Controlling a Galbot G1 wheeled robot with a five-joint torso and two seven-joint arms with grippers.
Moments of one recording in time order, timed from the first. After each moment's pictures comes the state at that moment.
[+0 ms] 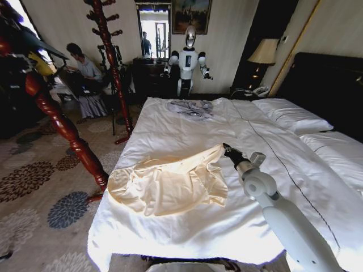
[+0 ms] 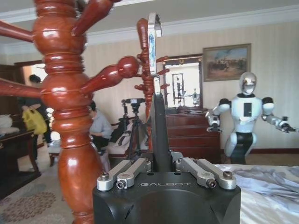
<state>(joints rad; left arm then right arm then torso) 0.26 -0.12 -0.43 -2.07 -1.81 0.70 -0.77 -1.01 0.90 0.38 1.99 0.97 -0.31 0.40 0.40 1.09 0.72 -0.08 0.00</state>
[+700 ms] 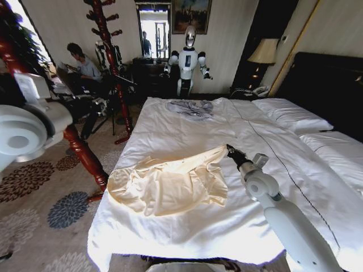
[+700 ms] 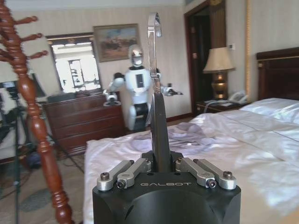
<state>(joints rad) 0.55 -0.25 -0.28 -2.16 -1.42 0.51 -0.27 -1.04 0.90 0.41 1.96 0.97 -0.30 0.40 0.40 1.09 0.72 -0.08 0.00</state>
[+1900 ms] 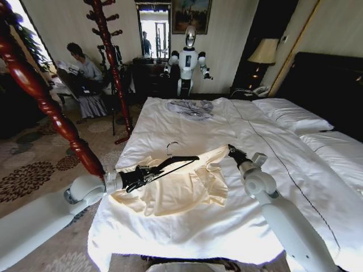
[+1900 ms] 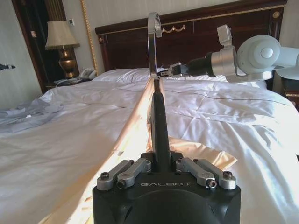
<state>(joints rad) 0.82 -0.39 0.09 -2.08 -0.85 0.12 0.38 -1.00 0.92 0.40 1.93 0.93 -0.30 0.40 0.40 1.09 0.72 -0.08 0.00</state>
